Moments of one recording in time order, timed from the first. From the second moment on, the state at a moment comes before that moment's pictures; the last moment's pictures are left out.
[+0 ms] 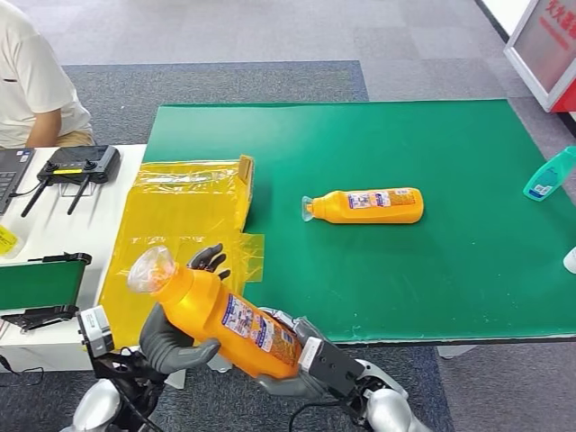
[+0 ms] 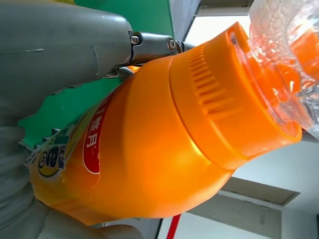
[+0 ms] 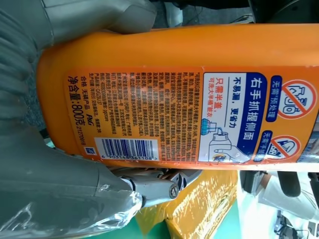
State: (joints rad) left arm 0.06 0.01 -0.30 -1.68 0.15 -0.39 -0.39; right arm -0.01 -0.04 0.49 -1.51 0.26 0.28 -0.55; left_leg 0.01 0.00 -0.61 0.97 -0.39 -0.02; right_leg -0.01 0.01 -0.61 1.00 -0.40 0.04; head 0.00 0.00
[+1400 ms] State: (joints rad) left arm 0.02 -0.04 -0.34 -1.65 0.28 -0.38 -0.39; right arm -0.09 -0.06 0.58 -1.57 0.19 0.25 -0.50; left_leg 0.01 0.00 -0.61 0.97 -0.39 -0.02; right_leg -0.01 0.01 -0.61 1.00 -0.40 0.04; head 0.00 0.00
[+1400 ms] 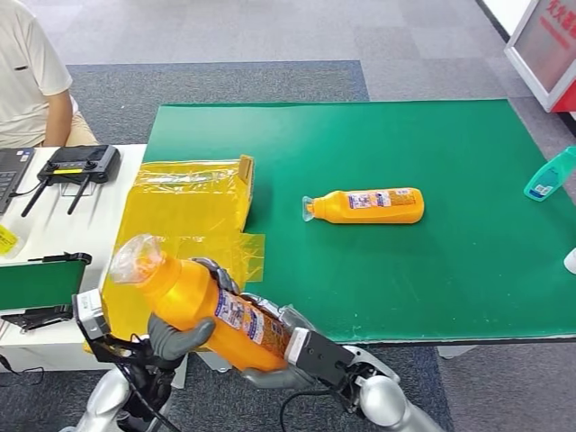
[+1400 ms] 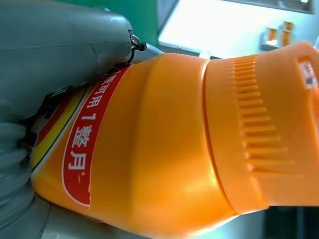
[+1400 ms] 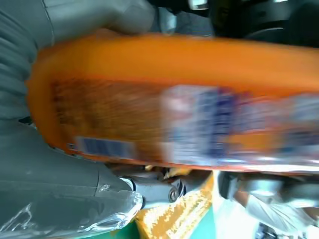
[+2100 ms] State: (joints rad) left arm 0.20 -0.11 -0.28 -1.83 0.21 -0.30 -0.44; right arm 0.27 -0.14 0.33 -1.80 0.18 0.19 -0.50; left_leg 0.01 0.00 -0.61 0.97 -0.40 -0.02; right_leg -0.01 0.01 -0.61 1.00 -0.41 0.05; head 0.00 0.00
